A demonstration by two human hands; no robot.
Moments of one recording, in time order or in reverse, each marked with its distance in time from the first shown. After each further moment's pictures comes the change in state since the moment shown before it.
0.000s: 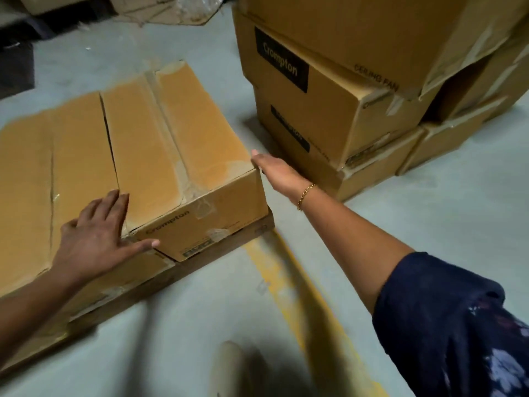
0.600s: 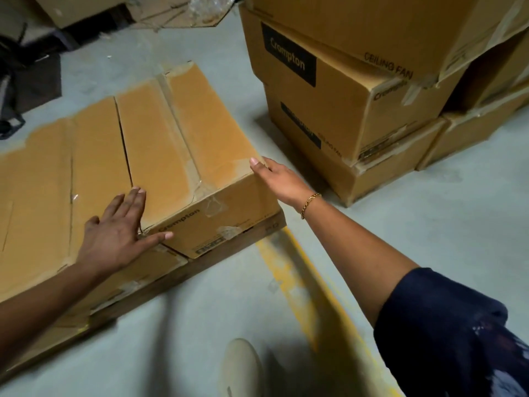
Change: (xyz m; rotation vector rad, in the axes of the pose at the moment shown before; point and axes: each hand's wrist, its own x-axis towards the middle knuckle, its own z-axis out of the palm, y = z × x) left_hand 0.007 0.012 -0.006 0.015 -0.017 0.024; right_hand -0.002 0.015 0.011 -0.082 0.012 -0.095
